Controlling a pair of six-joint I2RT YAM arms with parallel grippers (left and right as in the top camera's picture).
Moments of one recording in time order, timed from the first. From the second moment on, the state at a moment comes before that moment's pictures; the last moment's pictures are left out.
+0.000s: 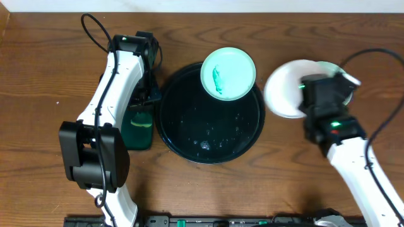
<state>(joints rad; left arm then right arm) -0.15 1.93 1.66 -1.47 -0.13 -0.48 0.18 1.26 0.94 -0.63 0.58 0.71</state>
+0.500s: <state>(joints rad) -0.15 1.93 1.66 -1.47 -0.13 -0.48 -0.29 1.43 0.94 -0.60 0.34 0.74</state>
